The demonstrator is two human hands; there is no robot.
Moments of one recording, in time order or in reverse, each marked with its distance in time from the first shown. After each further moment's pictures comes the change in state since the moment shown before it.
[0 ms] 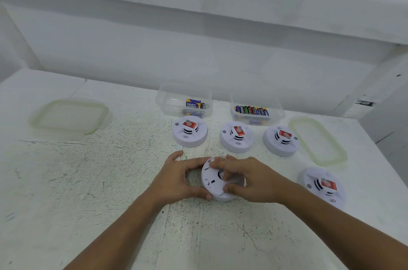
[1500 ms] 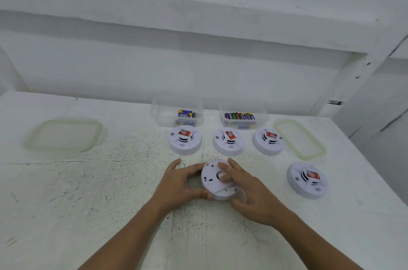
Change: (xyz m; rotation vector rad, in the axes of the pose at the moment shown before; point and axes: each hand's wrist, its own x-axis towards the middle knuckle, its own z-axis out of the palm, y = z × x) left_hand -0.006 0.003 0.001 -0.022 -0.013 -0.013; right_hand -0.033 -0.012 0.048 0.077 0.275 0.125
